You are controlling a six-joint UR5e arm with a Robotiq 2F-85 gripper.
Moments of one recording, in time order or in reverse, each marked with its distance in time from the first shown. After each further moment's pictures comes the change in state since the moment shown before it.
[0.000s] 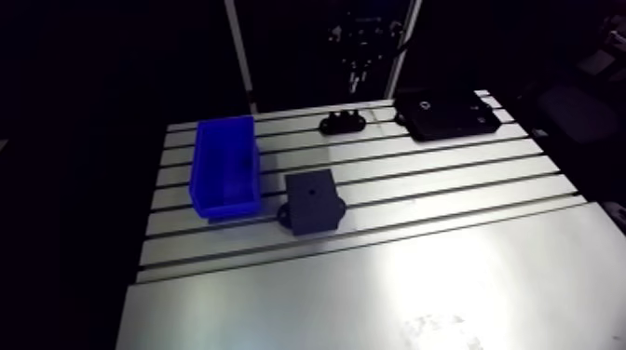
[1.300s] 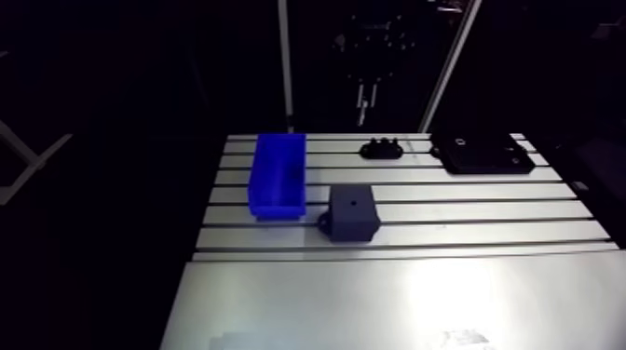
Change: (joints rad) arm 0.156 -0.111 -0.102 0.486 -0.015 0.027
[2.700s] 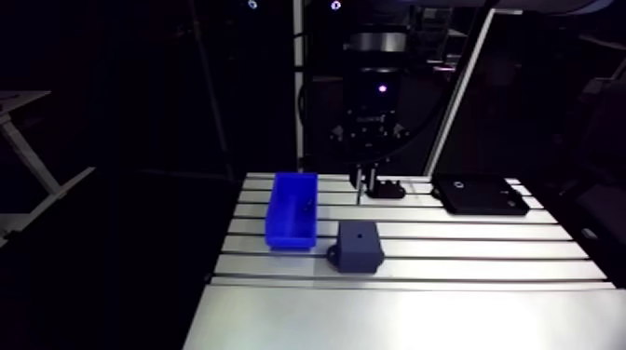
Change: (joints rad) arm 0.043 -0.168 0.246 -0.035 -0.007 0.005
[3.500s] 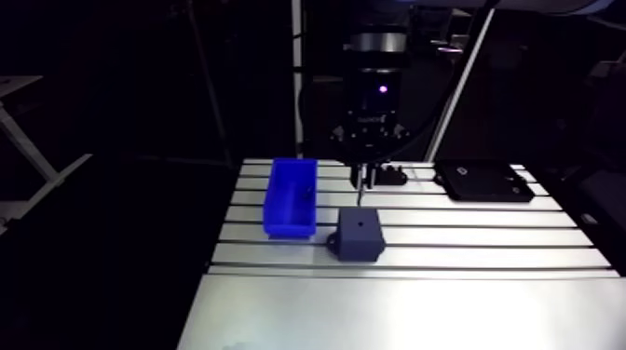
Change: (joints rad) arm -0.004 0.059 0.000 0.001 -0.004 -0.001
